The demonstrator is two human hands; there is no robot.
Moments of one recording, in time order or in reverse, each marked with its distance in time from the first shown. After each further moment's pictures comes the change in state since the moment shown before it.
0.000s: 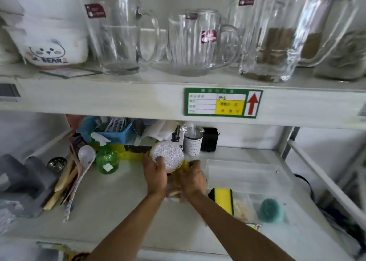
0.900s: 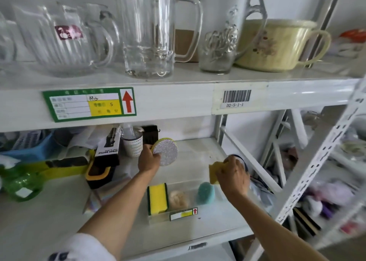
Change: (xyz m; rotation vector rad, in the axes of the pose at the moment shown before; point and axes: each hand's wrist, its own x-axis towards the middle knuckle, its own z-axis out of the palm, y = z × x) left_hand -0.040 0.009 0.170 0.476 -0.460 0.012; right_hand 0.015 0.169 -0.234 -0.451 0.484 0.072
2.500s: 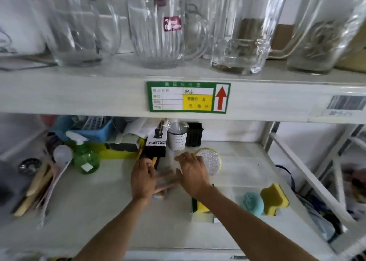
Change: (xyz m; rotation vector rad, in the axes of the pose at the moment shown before) left_hand -0.013 -0.141 -0.109 0.167 0.396 0.167; right_hand -0.066 -0.193 0.104 -0.043 -0.204 -0.881
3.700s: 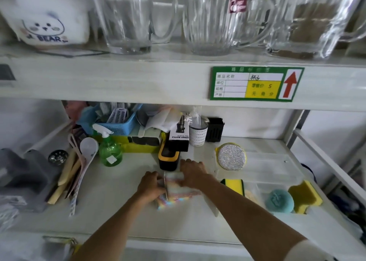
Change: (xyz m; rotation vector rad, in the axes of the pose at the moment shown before) left_hand 0.004 -0.060 -0.050 0.264 -0.679 -0.189; right_hand 0.035 -0.057 0.050 -0.087 -0.562 0.024
